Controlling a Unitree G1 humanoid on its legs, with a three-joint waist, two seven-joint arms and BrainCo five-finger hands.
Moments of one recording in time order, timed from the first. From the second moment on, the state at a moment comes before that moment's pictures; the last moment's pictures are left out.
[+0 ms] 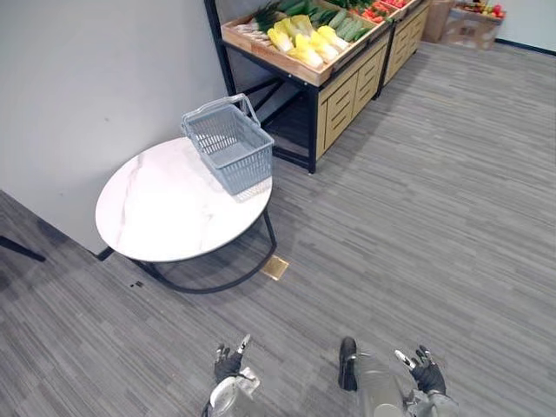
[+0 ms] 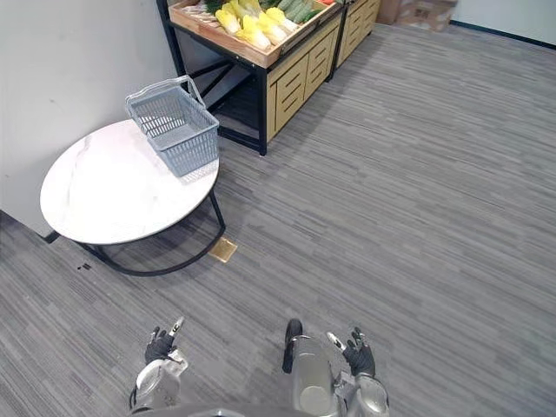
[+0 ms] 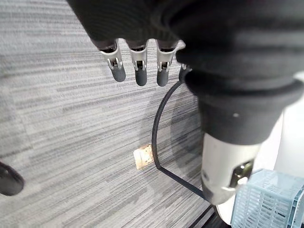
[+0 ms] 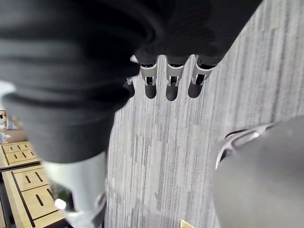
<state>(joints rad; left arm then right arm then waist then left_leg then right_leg) -0.02 -0.07 0.21 1.07 -0.54 -0.34 0.19 0.07 -0.05 -0.17 0.99 0.28 -0.29 0.03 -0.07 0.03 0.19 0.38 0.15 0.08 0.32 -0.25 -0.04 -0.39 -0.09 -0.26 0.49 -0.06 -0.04</state>
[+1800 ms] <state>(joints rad) 0.09 -0.04 0.32 1.14 -0.50 -0.24 0.43 0.01 -0.10 0.01 1.16 0.22 -0.29 -0.11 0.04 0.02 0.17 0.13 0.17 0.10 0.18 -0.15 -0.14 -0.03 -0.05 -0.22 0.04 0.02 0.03</state>
